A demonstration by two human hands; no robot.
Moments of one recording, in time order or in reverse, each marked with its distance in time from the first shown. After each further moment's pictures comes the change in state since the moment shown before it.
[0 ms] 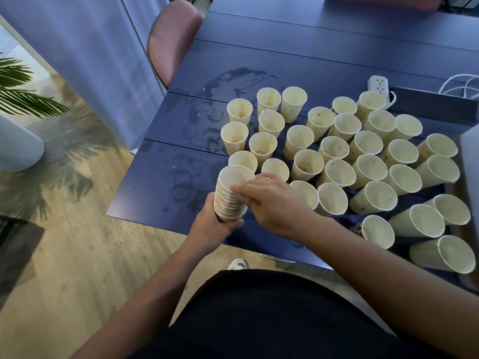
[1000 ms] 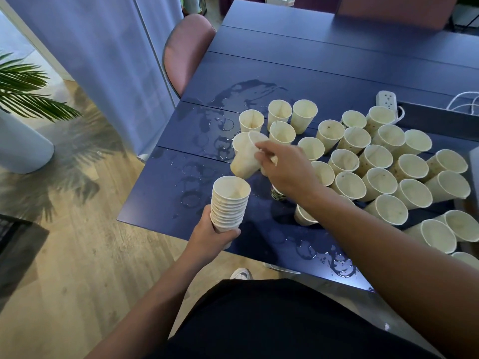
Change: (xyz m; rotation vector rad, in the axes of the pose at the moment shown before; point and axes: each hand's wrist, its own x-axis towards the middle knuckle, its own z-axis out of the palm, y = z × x) left_hand -0.004 -0.020 -0.020 -0.049 0.046 0.003; right_hand 0.065 0.027 -0.013 0.089 0.117 0.422
